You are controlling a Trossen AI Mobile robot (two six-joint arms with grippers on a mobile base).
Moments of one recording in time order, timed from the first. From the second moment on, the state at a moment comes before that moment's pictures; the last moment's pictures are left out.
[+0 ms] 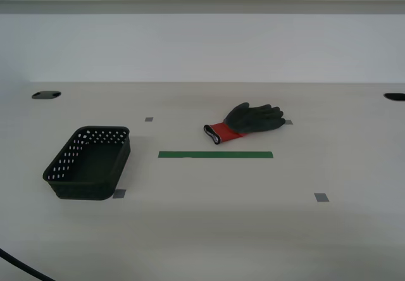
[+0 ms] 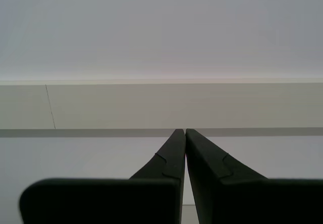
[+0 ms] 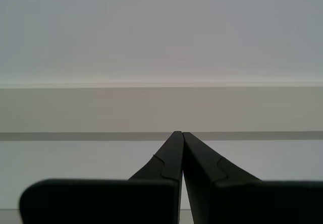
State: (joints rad) arm 0 0.00 1.05 0.52 0.62 0.00 0.00; arm 1 0.00 1.05 0.52 0.61 -0.01 0.00
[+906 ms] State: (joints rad) arm 0 0.00 1.05 0.52 0.62 0.00 0.00; arm 1 0.00 1.05 0.52 0.61 -0.01 0.00
